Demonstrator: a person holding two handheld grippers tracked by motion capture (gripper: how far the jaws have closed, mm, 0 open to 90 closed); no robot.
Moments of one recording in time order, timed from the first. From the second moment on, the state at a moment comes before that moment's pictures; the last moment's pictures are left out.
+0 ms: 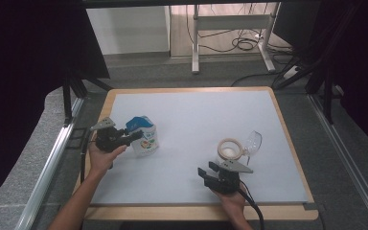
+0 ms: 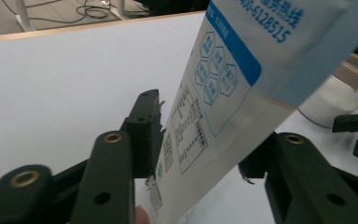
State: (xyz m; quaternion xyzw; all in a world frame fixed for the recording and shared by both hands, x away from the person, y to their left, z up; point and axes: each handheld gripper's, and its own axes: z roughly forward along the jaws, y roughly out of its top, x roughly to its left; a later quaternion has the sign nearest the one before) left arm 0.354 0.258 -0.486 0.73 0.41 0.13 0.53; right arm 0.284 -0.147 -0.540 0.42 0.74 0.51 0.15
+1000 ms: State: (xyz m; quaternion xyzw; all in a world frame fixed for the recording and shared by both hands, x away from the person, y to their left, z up) left arm 0.323 0.258 -0.513 0.73 0.44 0.15 0.50; right arm 0.284 -0.149 -0.538 0.42 0.73 0.51 0.15
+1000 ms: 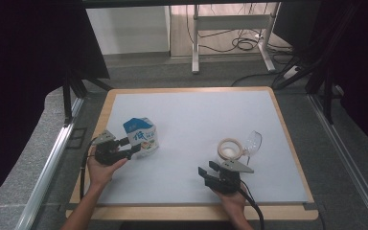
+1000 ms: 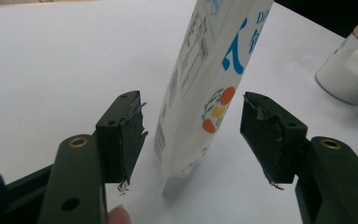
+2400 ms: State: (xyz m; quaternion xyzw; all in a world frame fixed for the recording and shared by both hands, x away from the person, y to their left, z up) left arm 0.286 0.247 -0.551 0.76 0.44 0.11 0.47; right arm 0.270 -0.199 -0.536 0.35 0.76 0.52 0.16
